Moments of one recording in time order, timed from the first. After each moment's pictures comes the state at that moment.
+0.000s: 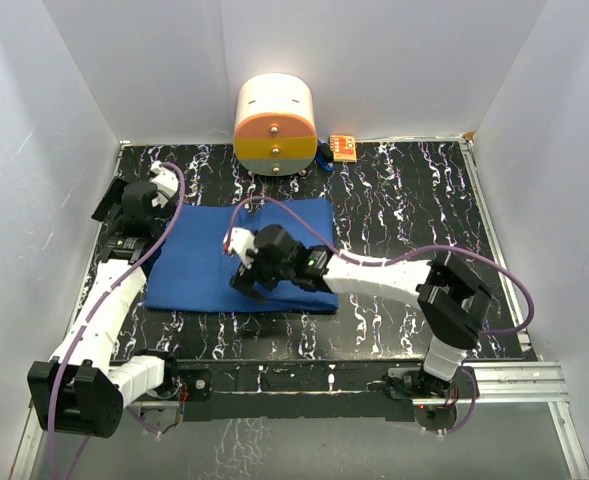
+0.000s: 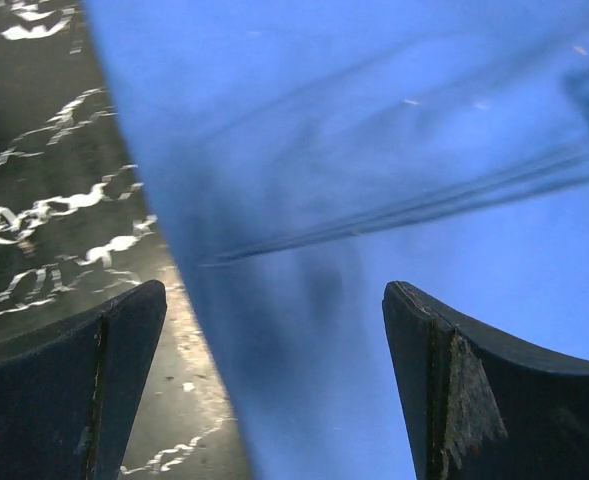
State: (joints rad) left arm -0.12 1.08 0.89 -0.34 -0.66 0.69; right arm 0.99 1.72 1.20 -0.13 -0.11 -0.16
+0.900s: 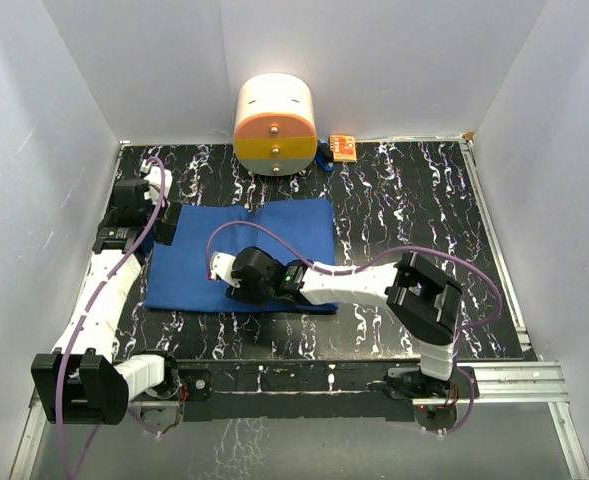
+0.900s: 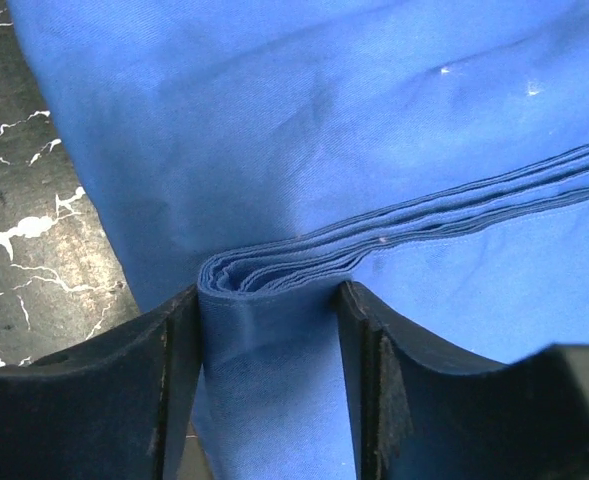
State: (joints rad) left arm -0.03 1.14 0.98 -0.53 -0.30 0.37; right arm 1.14 1.86 1.25 -0.19 0.15 -0.32
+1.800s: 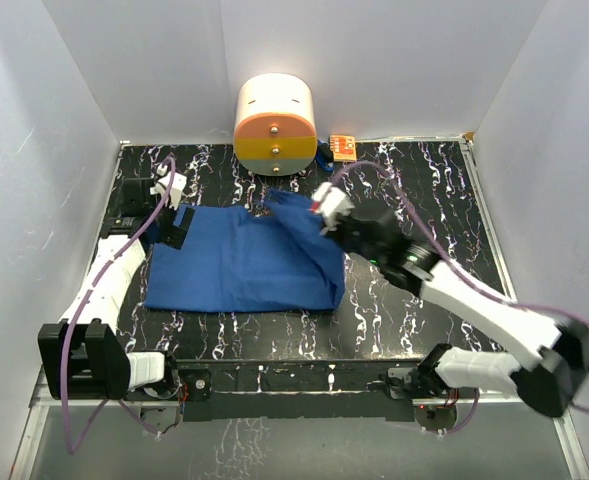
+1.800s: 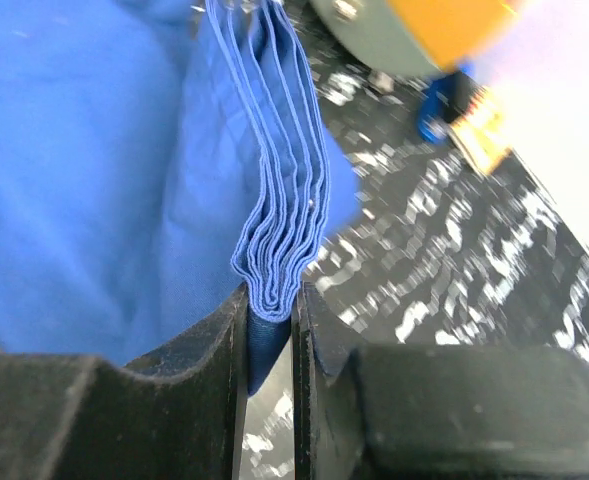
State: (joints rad) left arm -0.01 1.26 1.00 -0.56 -0.10 0.42; right arm 0.81 1.22 1.03 -0.27 0.13 -0.36
